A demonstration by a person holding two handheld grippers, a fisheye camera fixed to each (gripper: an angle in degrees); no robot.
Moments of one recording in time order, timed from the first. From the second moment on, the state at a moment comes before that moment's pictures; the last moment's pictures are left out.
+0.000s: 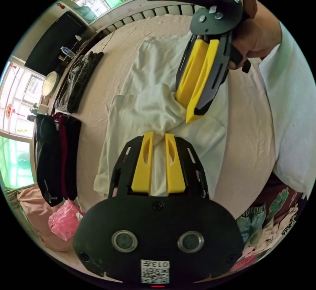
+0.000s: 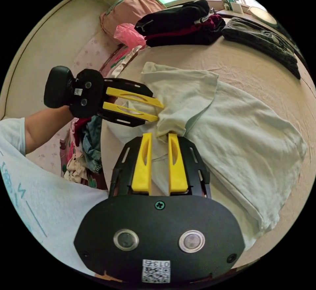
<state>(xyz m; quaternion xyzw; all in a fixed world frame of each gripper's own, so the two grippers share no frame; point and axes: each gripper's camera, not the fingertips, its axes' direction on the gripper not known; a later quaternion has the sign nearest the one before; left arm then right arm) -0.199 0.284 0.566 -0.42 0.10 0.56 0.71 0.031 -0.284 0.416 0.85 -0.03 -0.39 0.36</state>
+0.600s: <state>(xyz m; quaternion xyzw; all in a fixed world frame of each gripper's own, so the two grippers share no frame) -0.240 0.257 0.586 -0.43 0.16 0.57 0.68 0.030 -0.289 0.449 0.82 0.06 -0.42 0.38</state>
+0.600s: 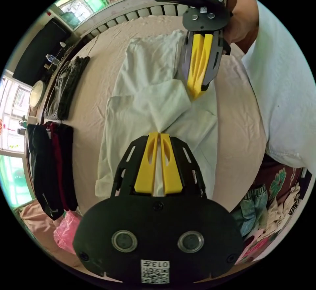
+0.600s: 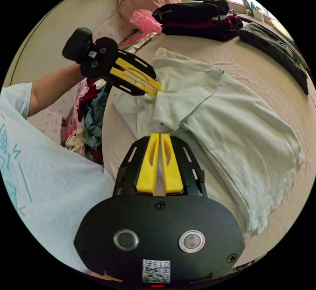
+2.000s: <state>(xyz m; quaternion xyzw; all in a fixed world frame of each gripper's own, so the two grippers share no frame) -0.499 0.163 0.605 -0.39 -0.03 0.23 0.89 -0.022 -0.165 0.419 0.91 0.15 -0.30 0.26</state>
